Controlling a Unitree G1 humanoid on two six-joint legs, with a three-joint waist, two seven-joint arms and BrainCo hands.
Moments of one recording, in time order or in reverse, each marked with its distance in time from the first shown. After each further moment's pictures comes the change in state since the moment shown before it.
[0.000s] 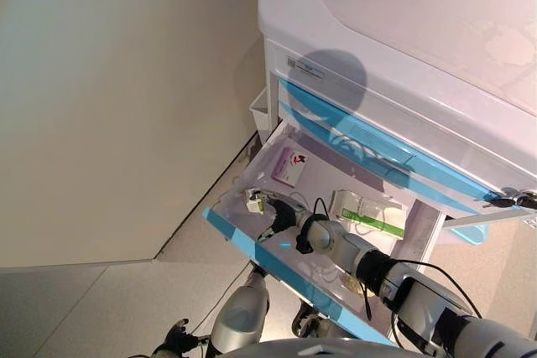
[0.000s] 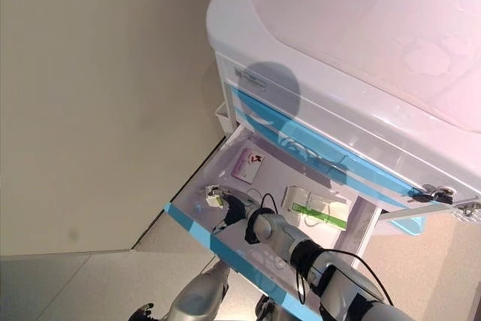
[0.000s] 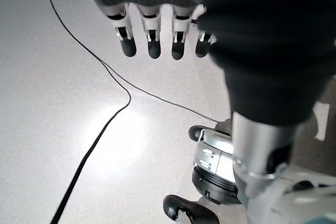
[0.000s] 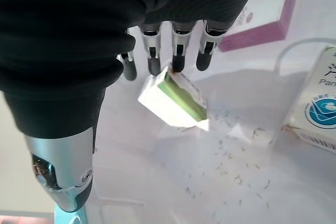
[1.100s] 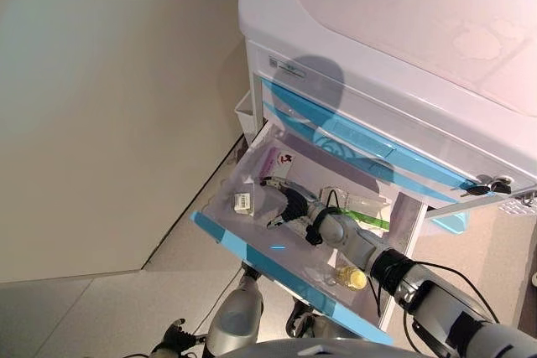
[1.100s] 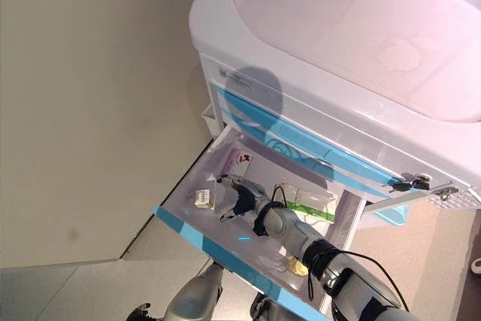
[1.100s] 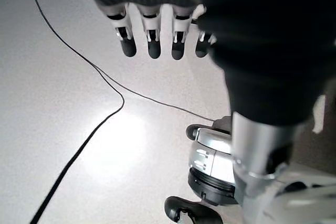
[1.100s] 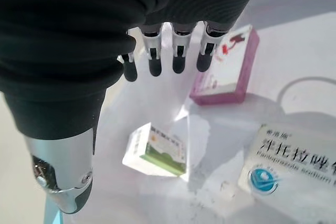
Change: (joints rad) left arm -0.019 0.000 0.002 0.029 0.001 0.014 0.023; right arm 0.023 -0.042 -0.067 -0.062 -0.002 0.016 -0.037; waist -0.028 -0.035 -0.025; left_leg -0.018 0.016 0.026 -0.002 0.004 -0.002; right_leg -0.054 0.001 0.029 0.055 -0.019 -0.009
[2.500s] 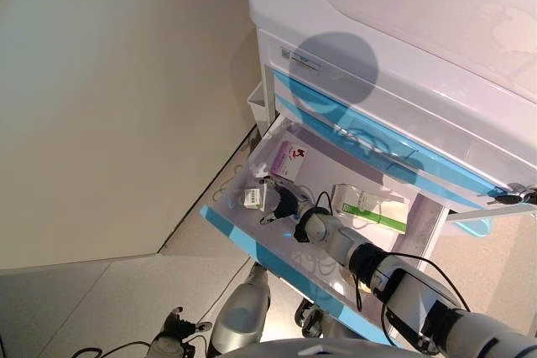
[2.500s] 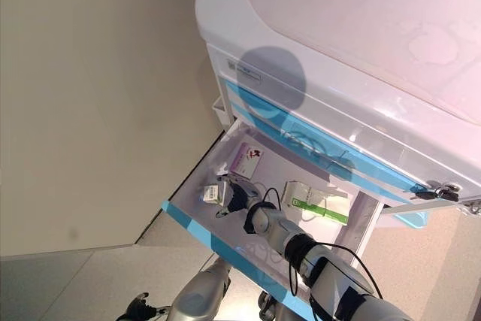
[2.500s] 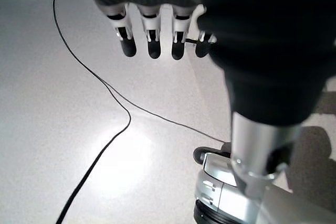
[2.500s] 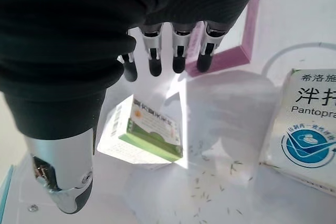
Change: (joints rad) left arm -0.053 -0.002 -0.001 0.016 -0.001 0.008 0.056; right arm -0.075 0.114 0.015 0.188 -0.004 0.034 -0.115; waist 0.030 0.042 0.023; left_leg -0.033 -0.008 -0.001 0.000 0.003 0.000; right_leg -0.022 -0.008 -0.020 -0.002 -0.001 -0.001
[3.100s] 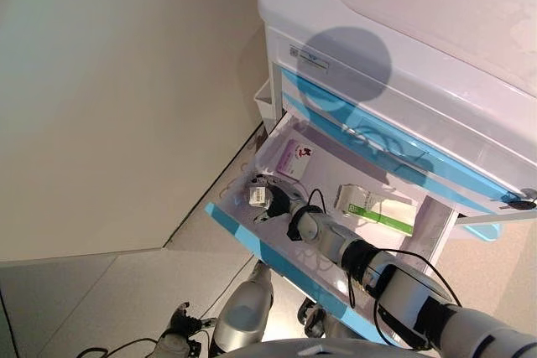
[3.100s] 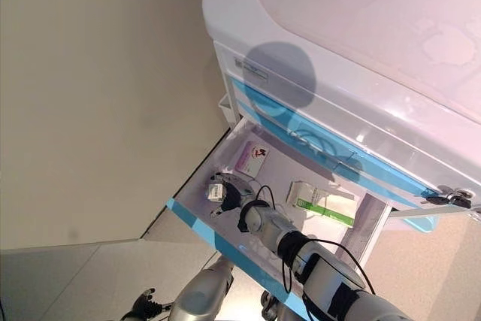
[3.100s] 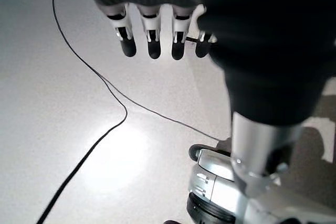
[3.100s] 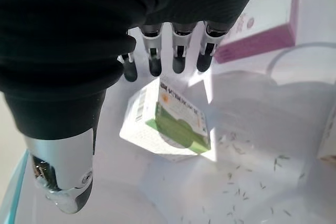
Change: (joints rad) left arm 0.005 -0.017 -0.042 -0.040 -0.042 -0.010 0.011; right arm -0.041 0.045 0.023 0.037 -0.033 0.018 -0.011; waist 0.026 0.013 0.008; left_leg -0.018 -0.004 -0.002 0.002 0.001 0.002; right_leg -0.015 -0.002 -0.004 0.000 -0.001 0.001
